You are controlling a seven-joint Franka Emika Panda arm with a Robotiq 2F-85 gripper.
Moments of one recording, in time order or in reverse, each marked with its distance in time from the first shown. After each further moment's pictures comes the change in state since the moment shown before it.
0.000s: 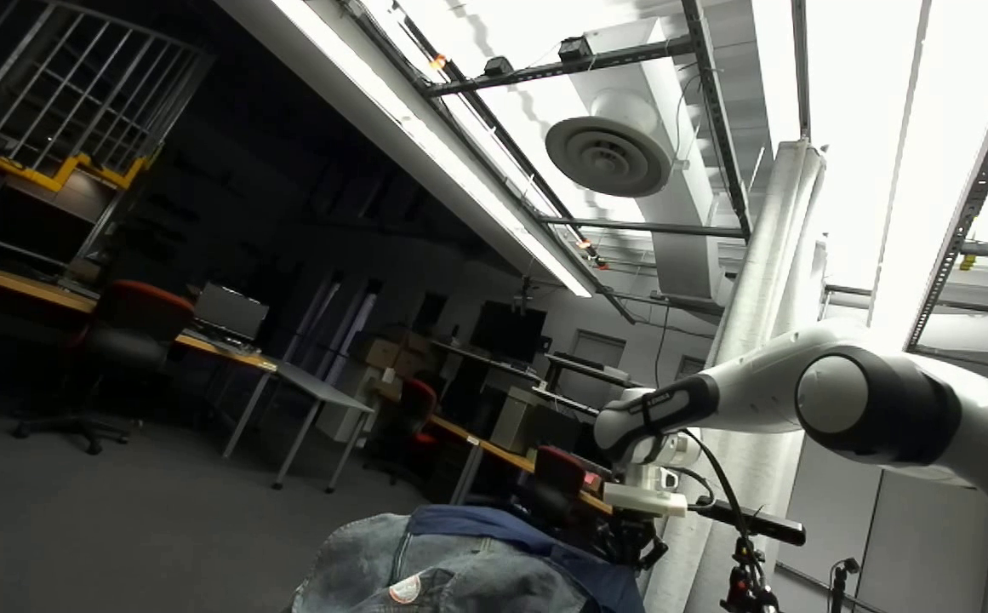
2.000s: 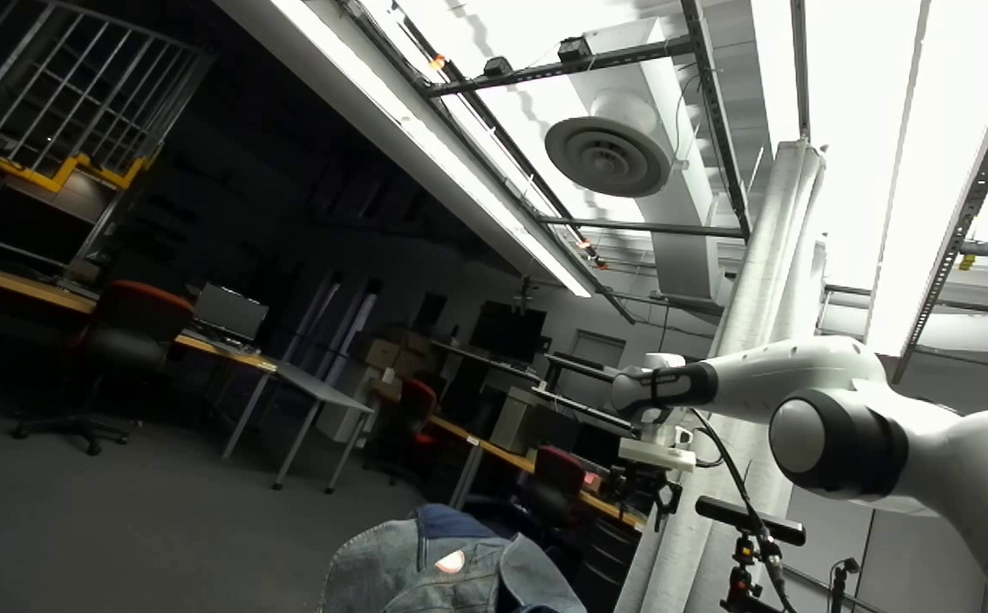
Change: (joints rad) arm -0.112 0.141 0.003 0.421 0.049 -0.104 -0.041
